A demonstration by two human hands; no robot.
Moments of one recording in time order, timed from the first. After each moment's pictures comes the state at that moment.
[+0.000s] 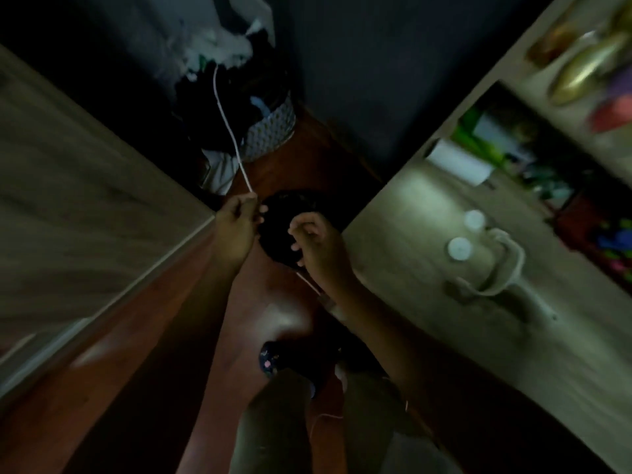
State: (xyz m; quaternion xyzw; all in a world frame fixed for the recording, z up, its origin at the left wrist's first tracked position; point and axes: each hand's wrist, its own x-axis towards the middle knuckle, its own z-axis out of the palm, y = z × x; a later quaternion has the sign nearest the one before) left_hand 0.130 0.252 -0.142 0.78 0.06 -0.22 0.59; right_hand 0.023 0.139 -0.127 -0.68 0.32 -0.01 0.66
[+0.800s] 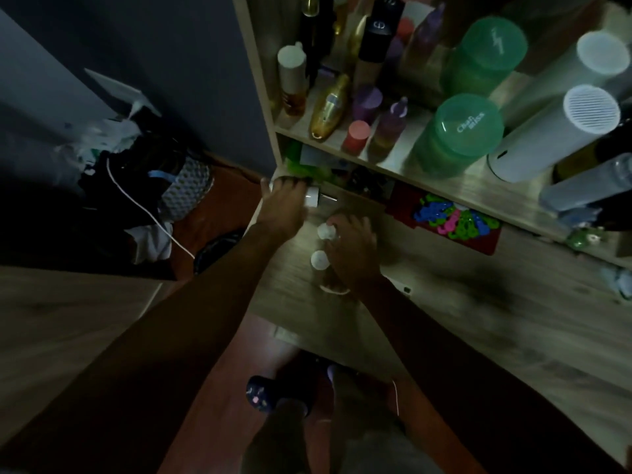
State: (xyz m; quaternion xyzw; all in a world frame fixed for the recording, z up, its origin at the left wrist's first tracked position) left_hand 0.052 -0.051 -0.080 0.84 -0.51 -0.17 0.03; right_hand -0.121 -0.088 -0.096 -0.88 0.41 -0.07 0.24
